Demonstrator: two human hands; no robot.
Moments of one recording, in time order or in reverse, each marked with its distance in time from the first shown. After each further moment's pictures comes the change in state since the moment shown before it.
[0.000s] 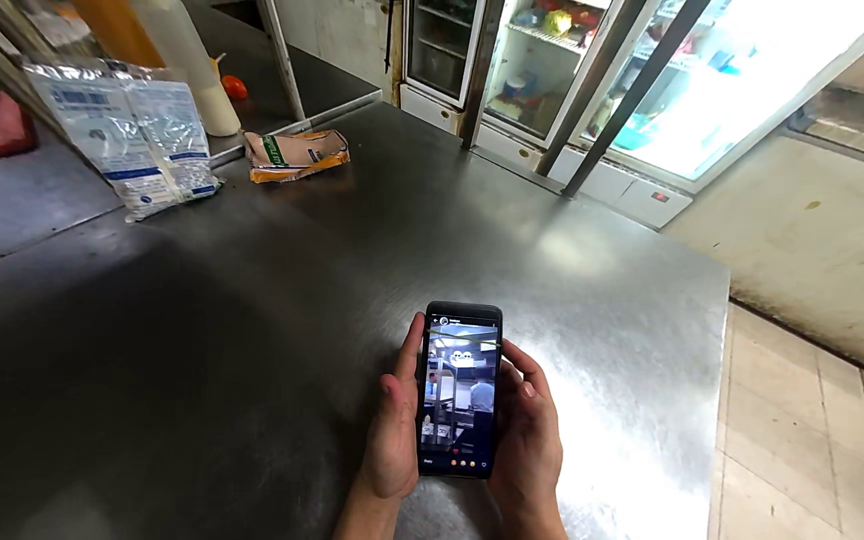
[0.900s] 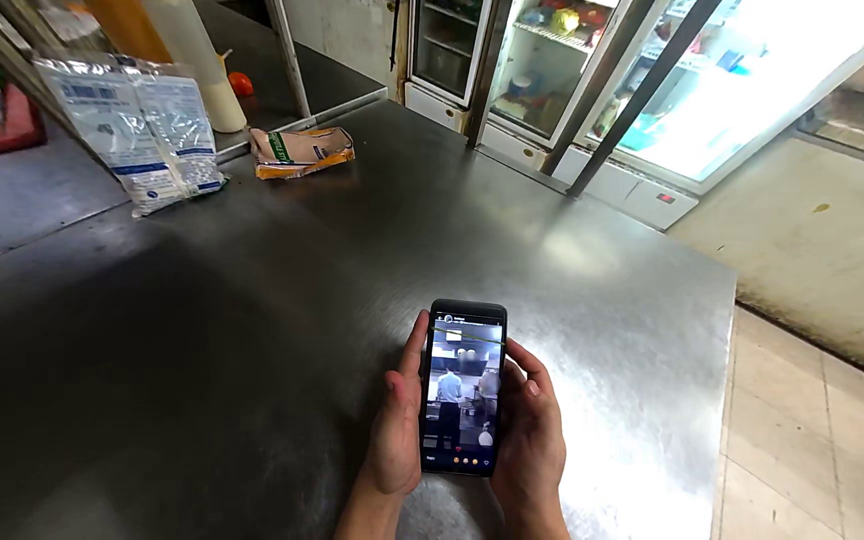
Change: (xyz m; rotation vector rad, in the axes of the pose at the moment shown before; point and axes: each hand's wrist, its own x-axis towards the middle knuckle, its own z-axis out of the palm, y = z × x) left_hand -0.001 0.000 0.000 0.034 0.003 0.004; right_hand -0.001 -0.001 0.001 0.020 0.014 0.023
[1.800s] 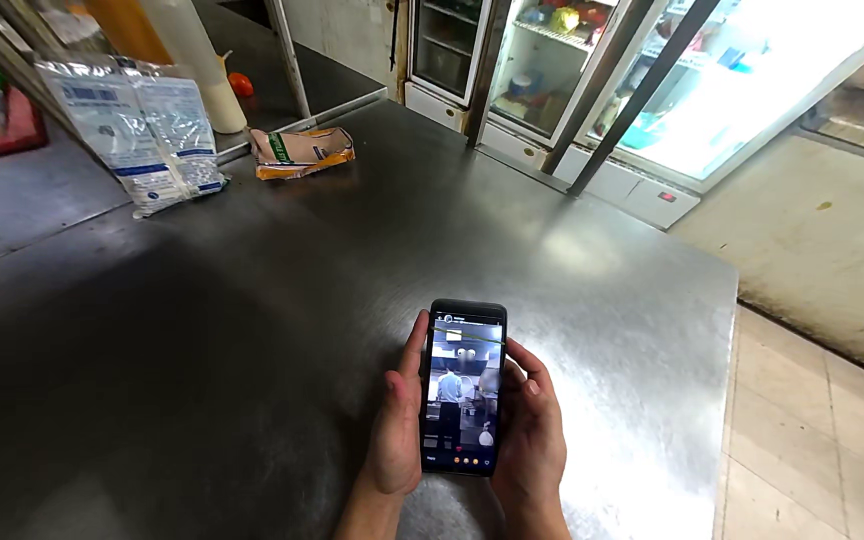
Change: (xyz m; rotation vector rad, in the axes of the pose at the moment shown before) left_hand 0.001 0.000 -0.001 -0.013 -0.012 0.001; right_hand 0.000 0.000 0.001 -0.004 -0.001 -0.002
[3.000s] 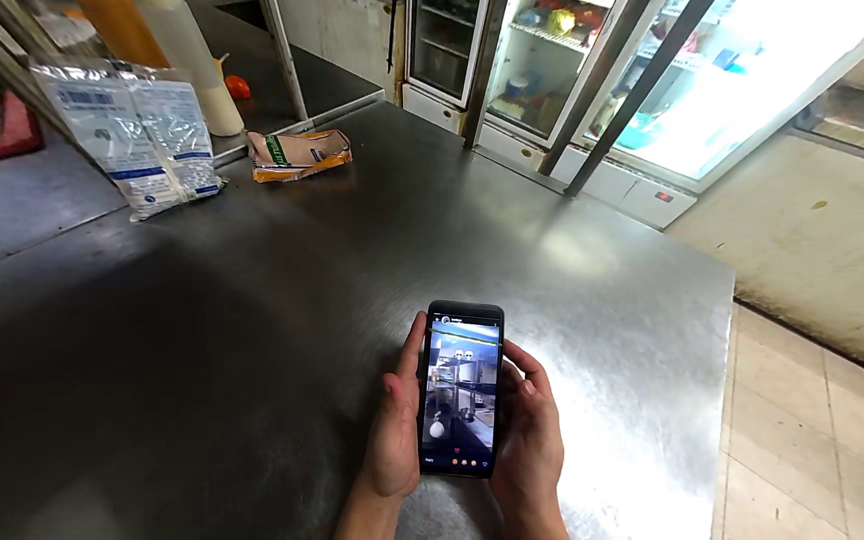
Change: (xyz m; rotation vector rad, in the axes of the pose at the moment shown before) left_hand 0.000 0.000 0.001 0.010 0.013 0.002; right_hand 0.000 0.001 0.000 -0.003 0.010 -0.012
